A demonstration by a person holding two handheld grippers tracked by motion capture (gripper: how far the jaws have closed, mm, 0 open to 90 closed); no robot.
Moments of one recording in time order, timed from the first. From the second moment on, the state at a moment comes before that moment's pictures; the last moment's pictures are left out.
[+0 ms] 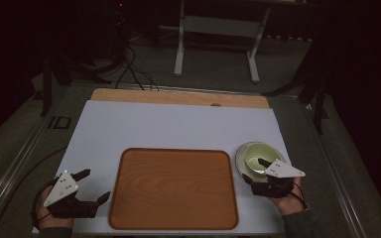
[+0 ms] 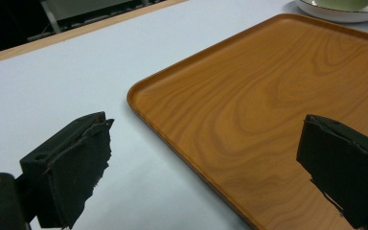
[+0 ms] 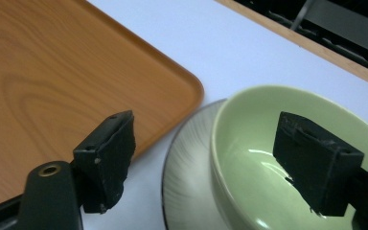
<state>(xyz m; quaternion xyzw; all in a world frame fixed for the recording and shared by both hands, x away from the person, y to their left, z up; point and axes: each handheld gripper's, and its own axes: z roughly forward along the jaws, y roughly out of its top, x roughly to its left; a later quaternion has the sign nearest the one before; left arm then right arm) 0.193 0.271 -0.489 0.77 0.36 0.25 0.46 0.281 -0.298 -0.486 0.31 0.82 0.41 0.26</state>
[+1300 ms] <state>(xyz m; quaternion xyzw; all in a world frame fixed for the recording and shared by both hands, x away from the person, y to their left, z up) 0.192 0.273 -0.488 0.77 0.36 0.25 0.47 0.297 -0.294 -0.502 0.28 0.88 0.30 0.24</state>
